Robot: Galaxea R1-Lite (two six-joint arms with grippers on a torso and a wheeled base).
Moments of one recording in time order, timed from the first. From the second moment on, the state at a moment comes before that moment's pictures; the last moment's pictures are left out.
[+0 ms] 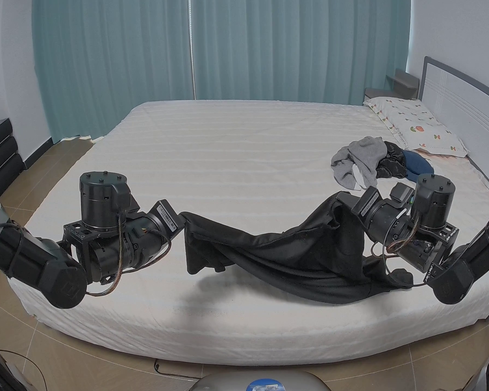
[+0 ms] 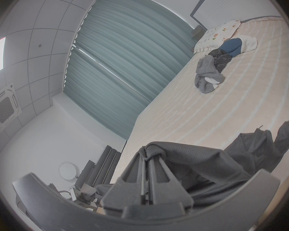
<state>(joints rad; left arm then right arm) -0.45 1.79 -0.70 -0.75 -0.01 -0.90 0.43 1.87 -0.63 -1.17 -0.03 0.88</state>
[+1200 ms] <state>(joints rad) -0.52 1.53 -0.82 -0.45 0.03 -0.84 0.41 1.31 -0.73 -0.87 -0.02 0.78</state>
